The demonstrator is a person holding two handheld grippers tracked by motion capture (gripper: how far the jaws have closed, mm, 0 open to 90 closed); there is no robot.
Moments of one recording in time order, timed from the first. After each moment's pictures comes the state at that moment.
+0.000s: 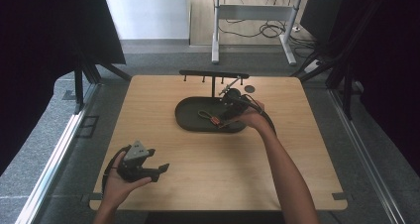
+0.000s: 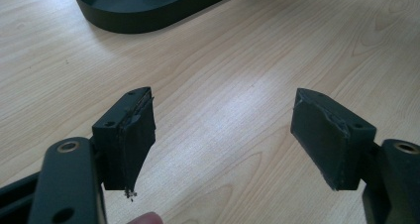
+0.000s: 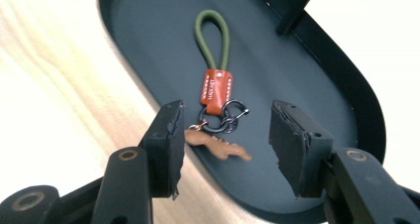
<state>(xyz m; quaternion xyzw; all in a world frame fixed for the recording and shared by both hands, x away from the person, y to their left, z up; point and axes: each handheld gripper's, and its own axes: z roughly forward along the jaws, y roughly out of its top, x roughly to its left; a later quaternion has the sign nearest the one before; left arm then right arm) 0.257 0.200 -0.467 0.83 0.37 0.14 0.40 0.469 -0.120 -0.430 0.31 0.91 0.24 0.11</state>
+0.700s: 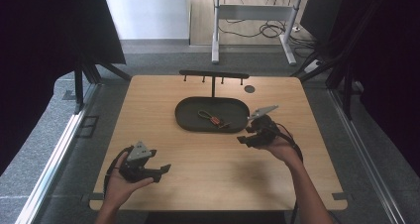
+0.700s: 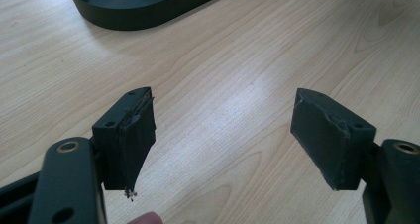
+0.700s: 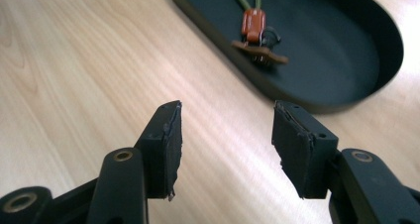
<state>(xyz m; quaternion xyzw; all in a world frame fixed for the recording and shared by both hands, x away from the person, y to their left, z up) 0.258 0.195 -0.469 0.83 0.37 0.14 0.39 0.370 -0.201 -0.438 0.32 0.88 0.33 0.11</state>
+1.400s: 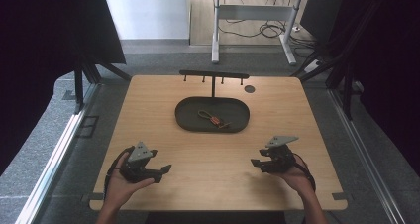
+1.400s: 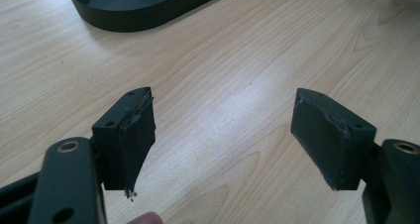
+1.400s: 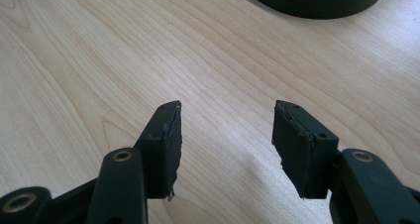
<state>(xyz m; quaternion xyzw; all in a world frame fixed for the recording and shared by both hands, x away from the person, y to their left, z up) 0.256 0.192 -0.468 0.83 0.37 0.15 0.39 0.313 -0.248 -0.489 0.35 0.86 0.35 0.12</state>
